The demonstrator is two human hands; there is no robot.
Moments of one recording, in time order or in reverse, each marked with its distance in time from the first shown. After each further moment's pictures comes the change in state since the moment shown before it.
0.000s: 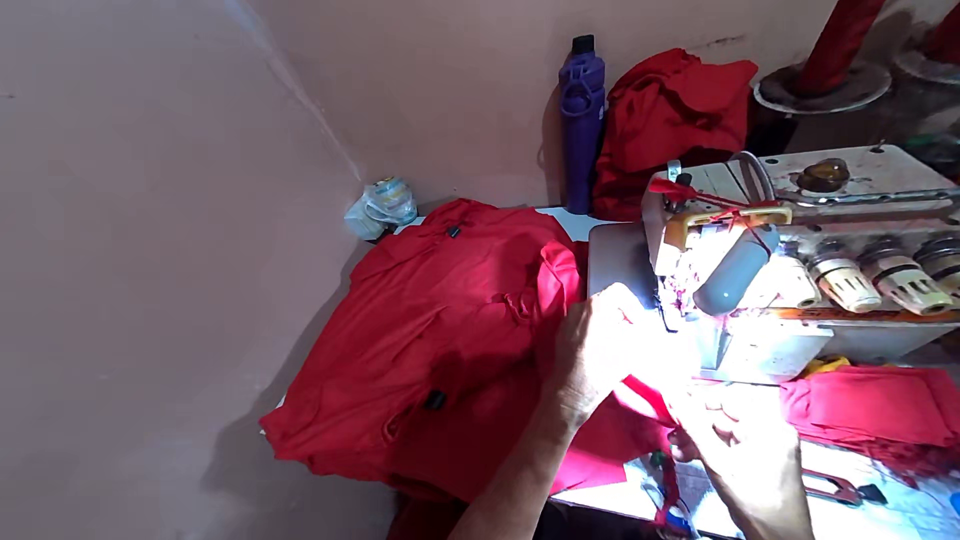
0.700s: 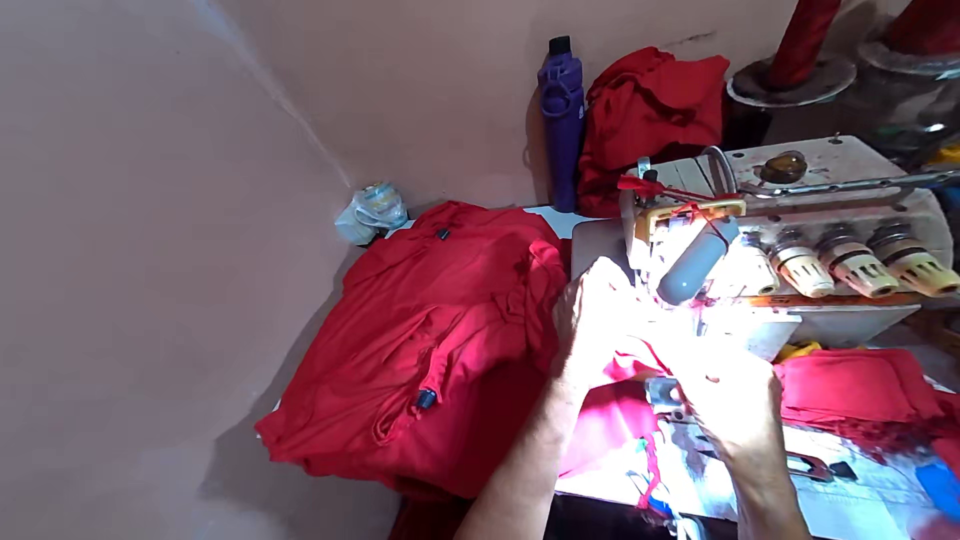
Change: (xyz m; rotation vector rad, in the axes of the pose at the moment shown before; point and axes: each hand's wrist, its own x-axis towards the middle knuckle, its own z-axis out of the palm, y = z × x) left_hand 0.011 0.004 0.019 -0.035 0.104 -0.033; right_hand 0.037 -0.008 -0.007 -0.235 0.057 -0.049
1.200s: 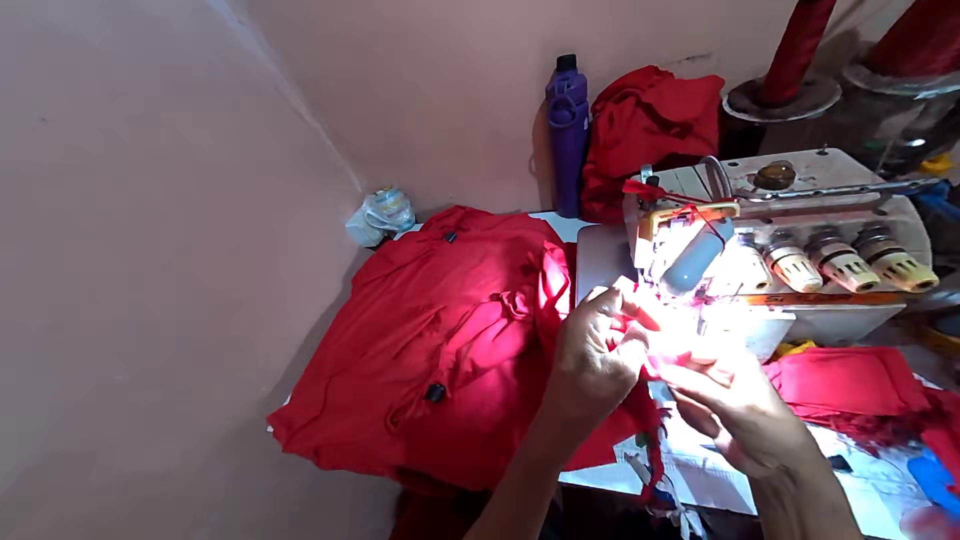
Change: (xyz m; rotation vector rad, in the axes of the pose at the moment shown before) left_hand -0.050 0.024 -0.031 -0.581 -0.007 0.129; right_hand -0.001 -0.023 -0.020 0.768 -0.459 0.225
